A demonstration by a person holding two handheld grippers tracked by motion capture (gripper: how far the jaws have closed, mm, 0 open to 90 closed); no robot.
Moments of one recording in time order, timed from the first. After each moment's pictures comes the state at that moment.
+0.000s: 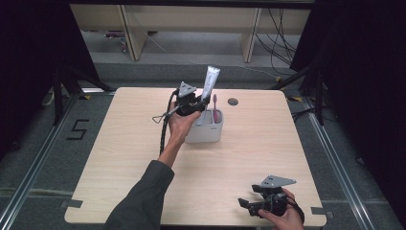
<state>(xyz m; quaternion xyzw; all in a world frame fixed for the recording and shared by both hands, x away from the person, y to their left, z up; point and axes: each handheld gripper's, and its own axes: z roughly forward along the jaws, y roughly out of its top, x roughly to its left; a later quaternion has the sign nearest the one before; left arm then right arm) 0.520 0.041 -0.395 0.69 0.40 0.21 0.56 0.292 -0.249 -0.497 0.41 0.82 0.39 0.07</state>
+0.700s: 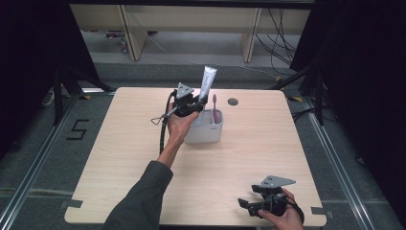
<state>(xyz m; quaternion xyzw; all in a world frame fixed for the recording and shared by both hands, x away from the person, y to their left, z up) 0.520 0.046 -0.400 0.68 0.41 0.22 0.56 0.293 -0.249 -0.497 0.40 0.83 0.39 0.07</state>
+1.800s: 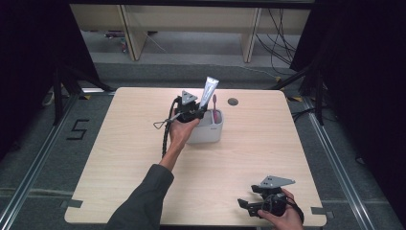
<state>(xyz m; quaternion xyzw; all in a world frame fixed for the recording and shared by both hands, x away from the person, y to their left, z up) 0.520 0.040 -0.427 0.72 0.41 0.23 0.51 0.293 -0.249 -0.497 0.40 0.83 0.38 0.07</state>
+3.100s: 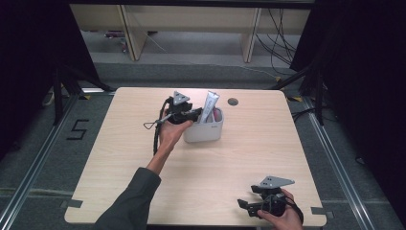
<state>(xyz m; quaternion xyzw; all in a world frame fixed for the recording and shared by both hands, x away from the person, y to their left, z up) 0.504 0.065 -0.412 0.73 0.42 0.23 0.49 0.292 -0.247 -0.498 0.41 0.83 0.38 0.07</state>
